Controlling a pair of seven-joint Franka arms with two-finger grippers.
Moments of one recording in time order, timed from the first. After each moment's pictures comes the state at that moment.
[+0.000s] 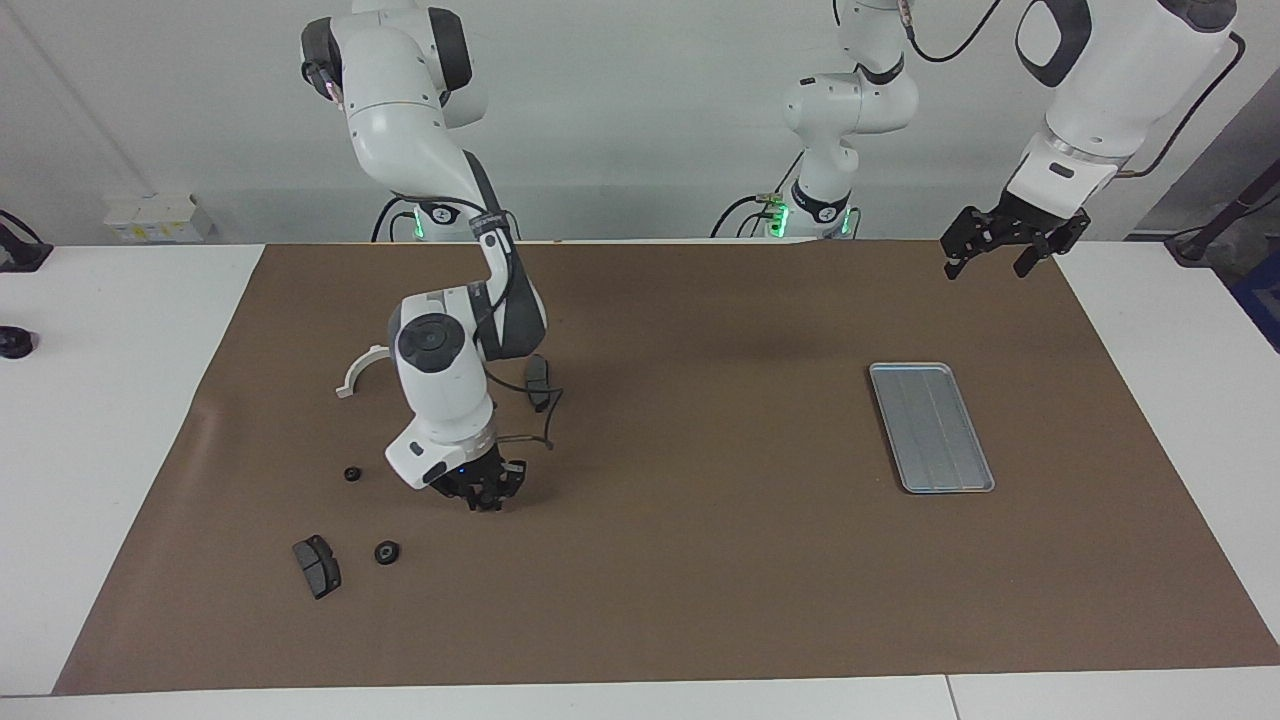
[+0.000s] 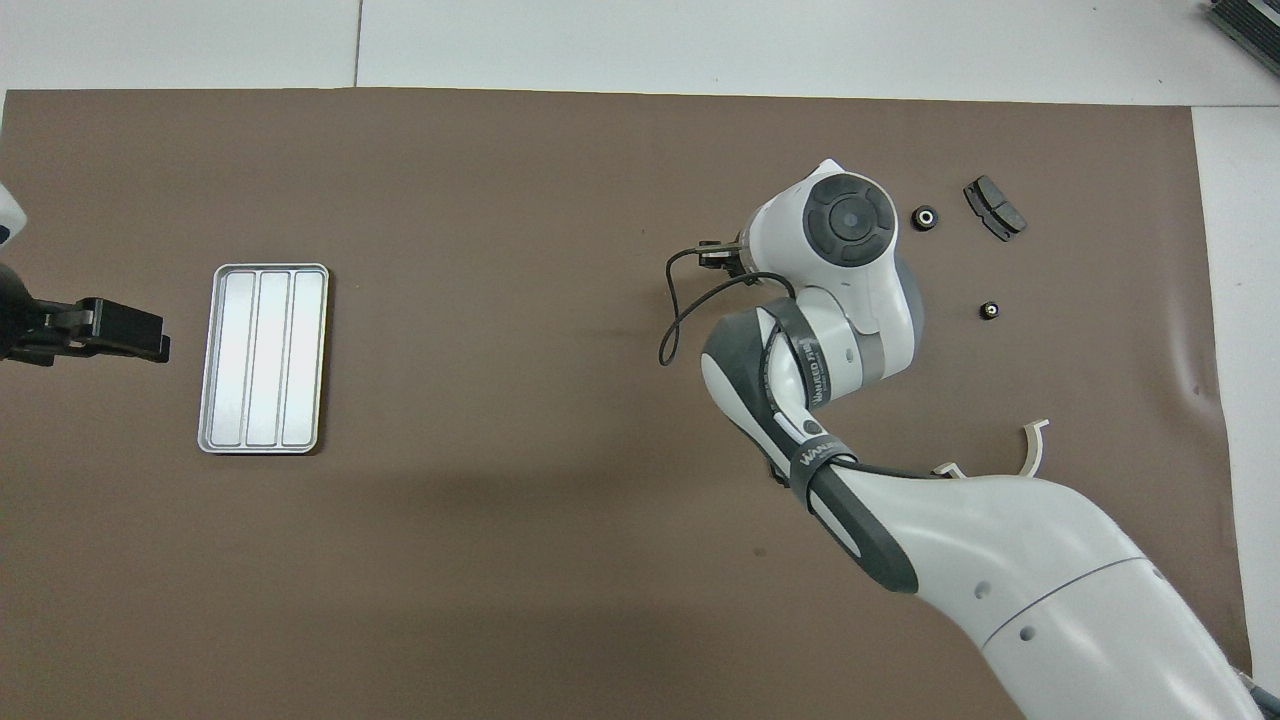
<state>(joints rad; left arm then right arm) -0.03 -0.06 -0.01 -1.69 -0.01 1.60 0.00 0.44 0.57 -0.05 -1.59 0.01 2.42 0.41</state>
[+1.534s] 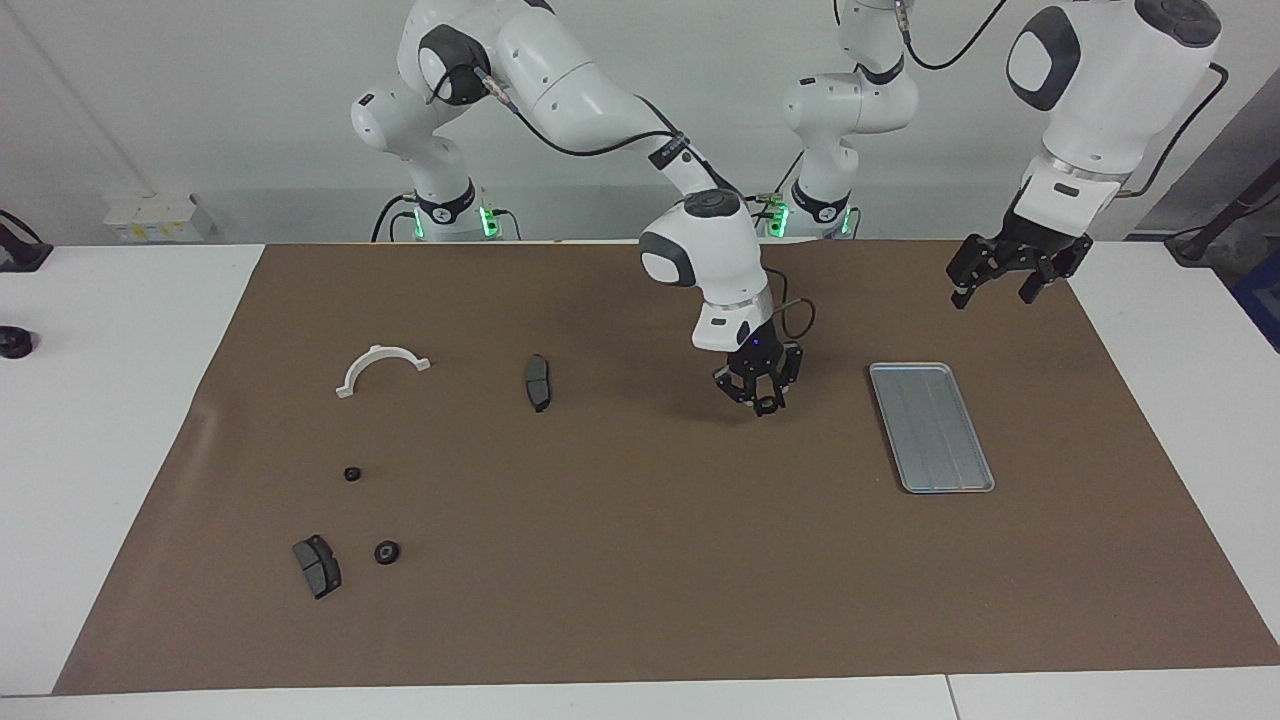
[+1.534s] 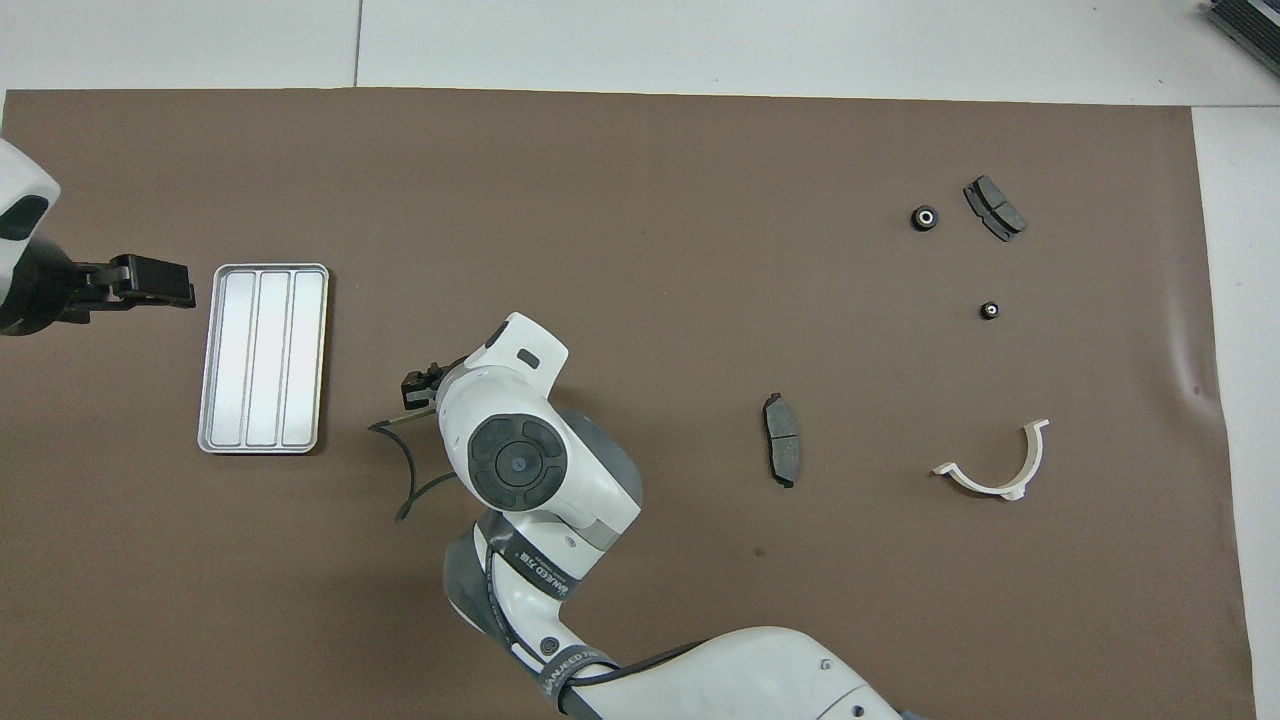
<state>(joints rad) -0.03 -0.02 0.00 -1.80 -0.01 1.90 -0.12 0.85 0.66 -0.05 -1.50 0.01 2.65 0.67</state>
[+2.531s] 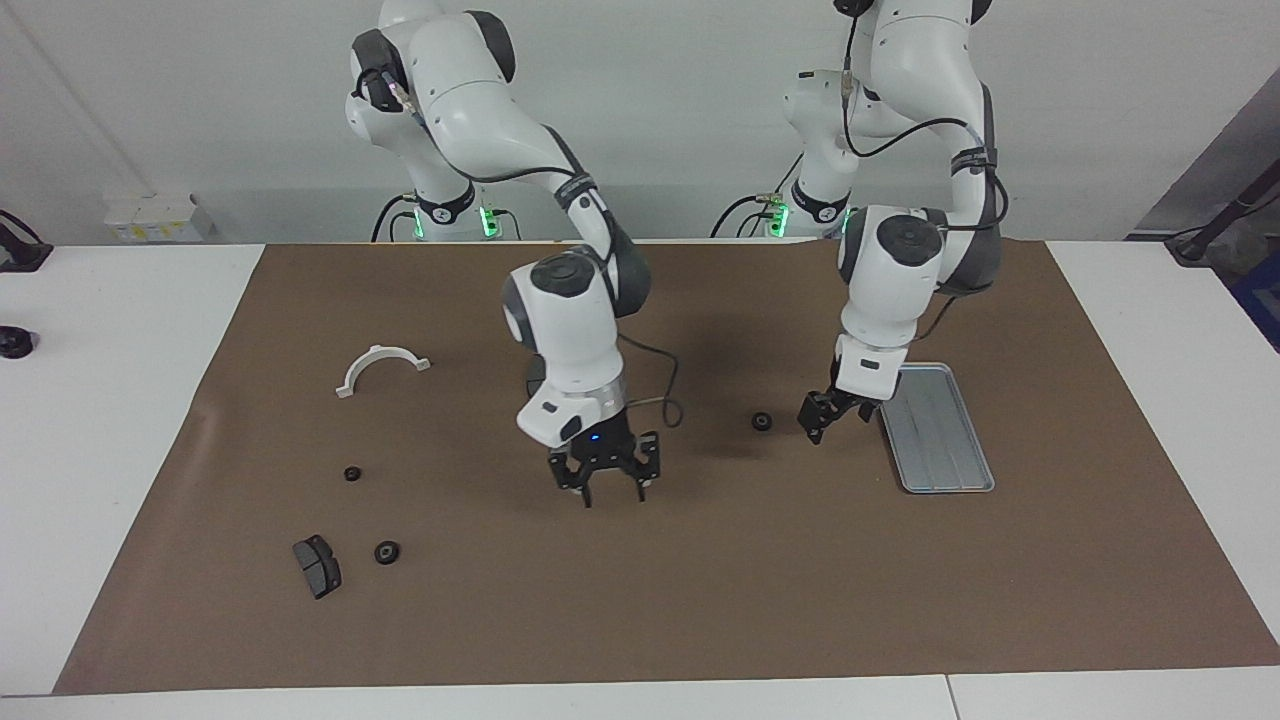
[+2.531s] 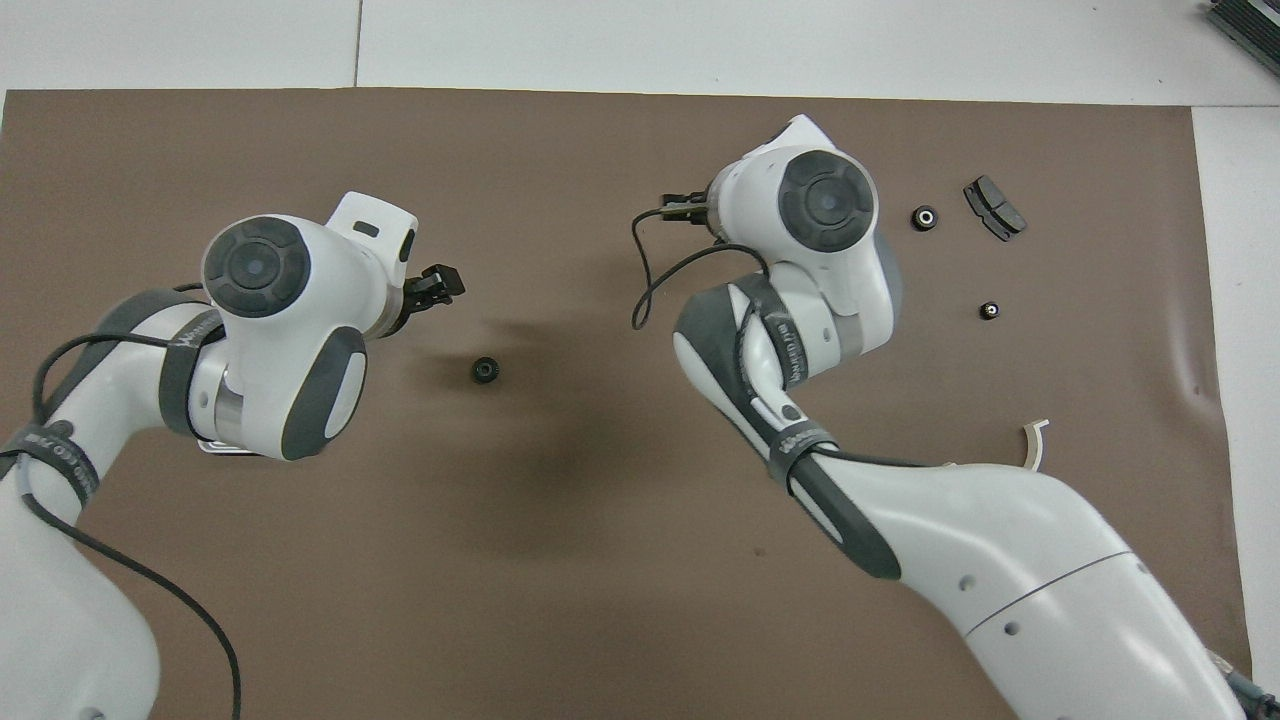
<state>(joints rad) -0.31 0.26 -0.03 -1.96 0.08 2.35 -0.75 0.39 0.63 -0.06 -1.43 0.01 2.44 0.35</state>
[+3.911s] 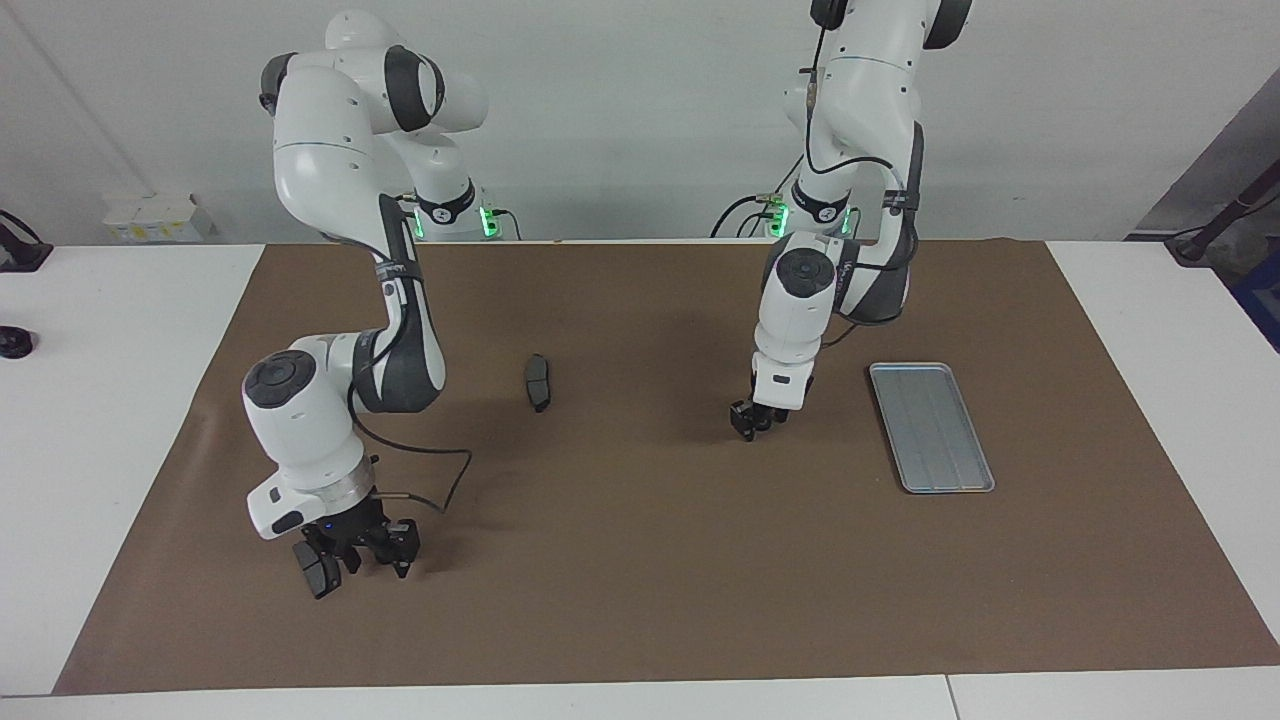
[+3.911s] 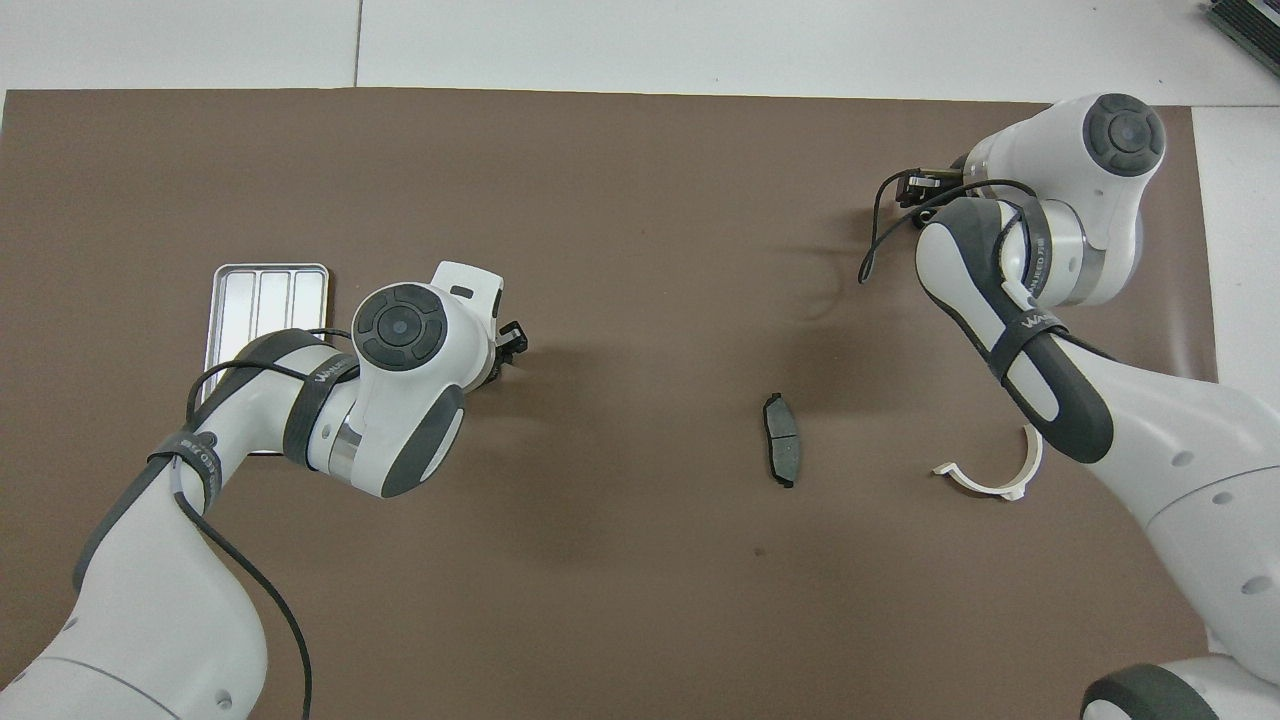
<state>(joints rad) -0.42 0.32 -0.03 -2.04 0.08 2.39 -0.95 0.01 0.70 0.02 -1.43 0.01 2.35 0.17</state>
